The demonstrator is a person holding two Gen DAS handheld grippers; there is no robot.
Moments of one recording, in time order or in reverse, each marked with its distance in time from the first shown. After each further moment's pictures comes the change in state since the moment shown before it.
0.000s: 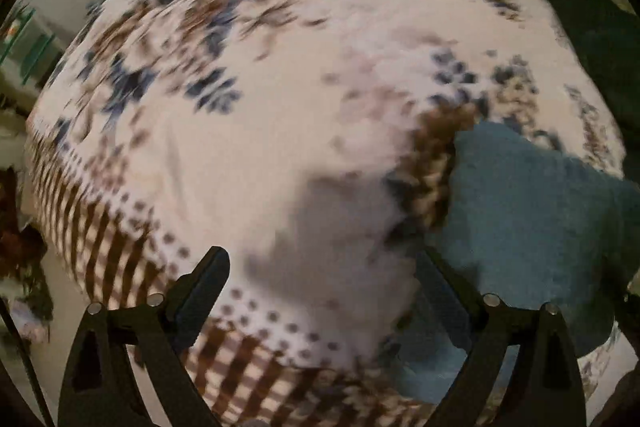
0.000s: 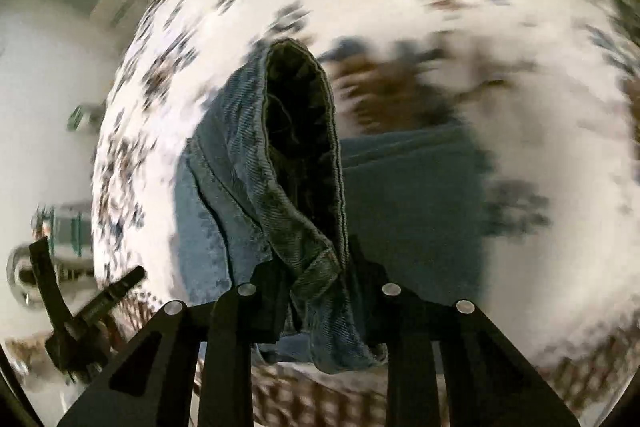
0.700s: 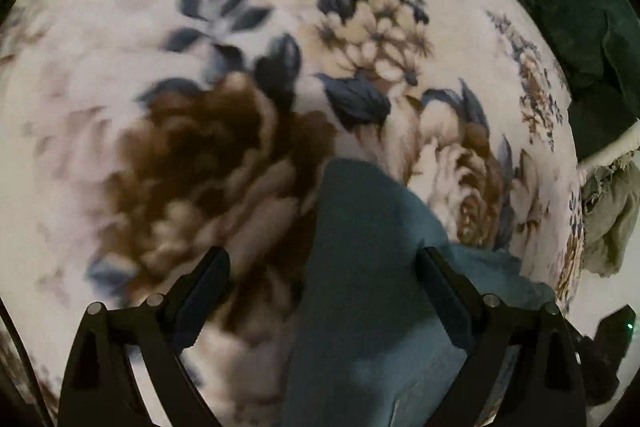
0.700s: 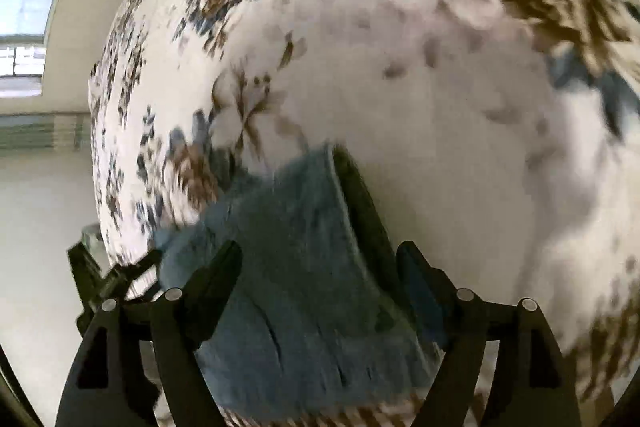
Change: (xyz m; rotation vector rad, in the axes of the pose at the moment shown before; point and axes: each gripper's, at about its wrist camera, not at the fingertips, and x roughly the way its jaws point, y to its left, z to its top) left arm 0.125 -0.156 0.078 0.150 0.248 -0.289; right arm 0.007 -0.208 0.016 0.453 -0.007 0.117
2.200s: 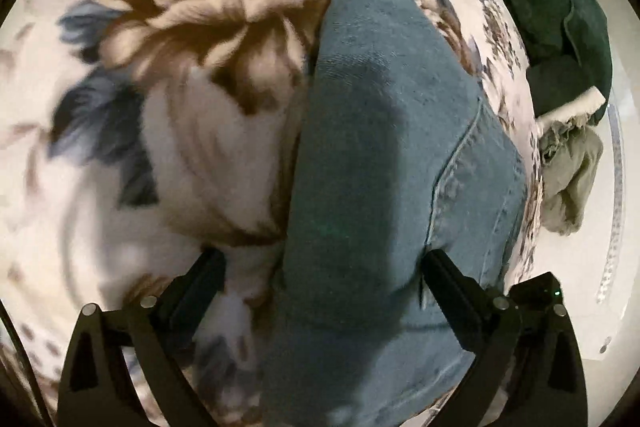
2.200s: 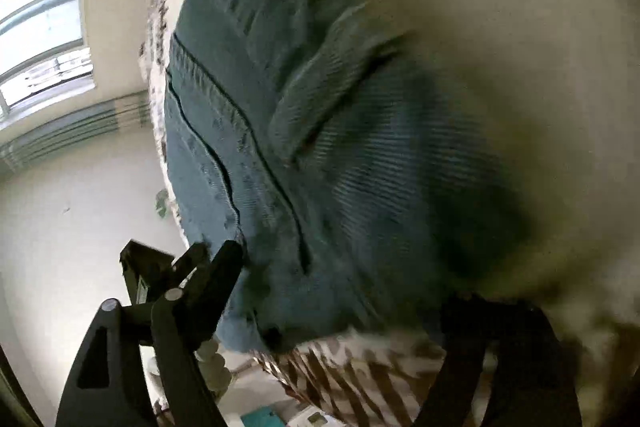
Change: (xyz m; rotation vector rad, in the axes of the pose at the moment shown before) left arm 0.011 0.038 -0.122 -0.046 0.061 -0.227; right arm 0.083 -0.055 -0.120 0.074 0.214 0.340
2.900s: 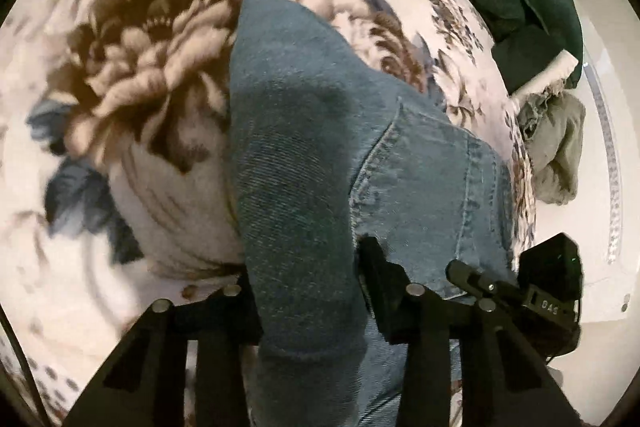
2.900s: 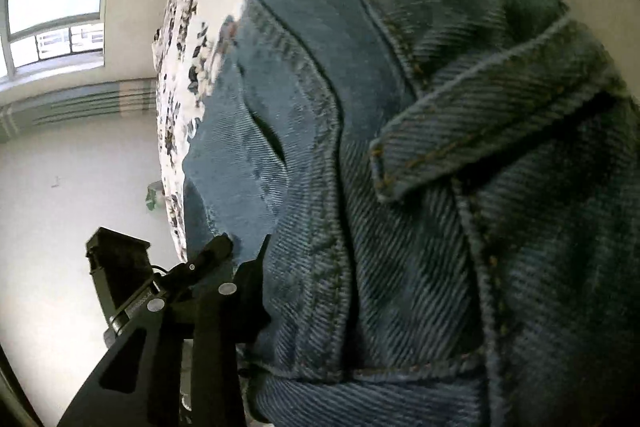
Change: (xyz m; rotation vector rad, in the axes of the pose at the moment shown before) left arm -0.016 -0.048 0.003 0.180 -0.045 0.016; right arm 0.042 0.070 -0.016 -0.126 -0.067 -0.057
